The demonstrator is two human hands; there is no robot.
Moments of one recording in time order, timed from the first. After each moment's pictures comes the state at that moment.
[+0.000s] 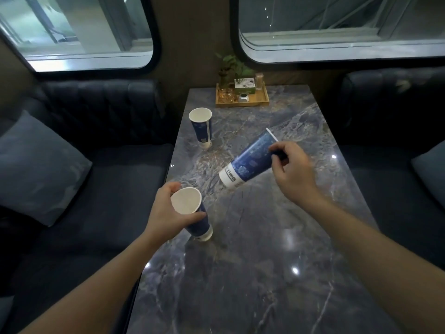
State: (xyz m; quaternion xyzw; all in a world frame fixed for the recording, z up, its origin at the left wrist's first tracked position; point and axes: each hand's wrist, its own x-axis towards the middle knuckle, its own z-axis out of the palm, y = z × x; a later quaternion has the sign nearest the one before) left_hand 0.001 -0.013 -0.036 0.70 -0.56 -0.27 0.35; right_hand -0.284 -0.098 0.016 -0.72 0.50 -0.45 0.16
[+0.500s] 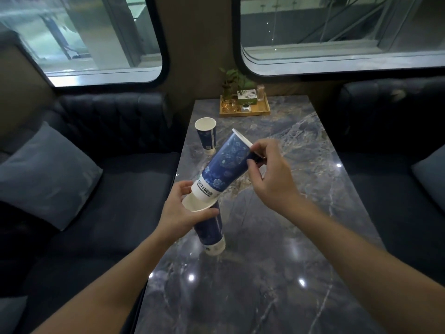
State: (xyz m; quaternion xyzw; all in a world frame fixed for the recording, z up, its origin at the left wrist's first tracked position) left_hand -0.024 0.011 0.008 0.65 -0.53 -0.36 0.42; right_hand -0.245 -0.049 0.063 -0.74 0.41 -0.48 0.22
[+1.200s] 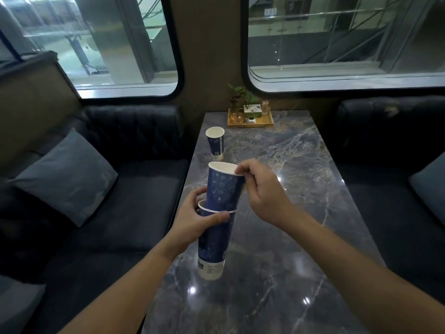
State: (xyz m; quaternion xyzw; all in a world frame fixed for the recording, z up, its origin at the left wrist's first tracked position) left_hand -0.046 0.090 0.053 0.57 -0.48 -0.48 0.46; right_hand -0.235 0.028 0.090 -0.79 0.35 -0.45 0.24
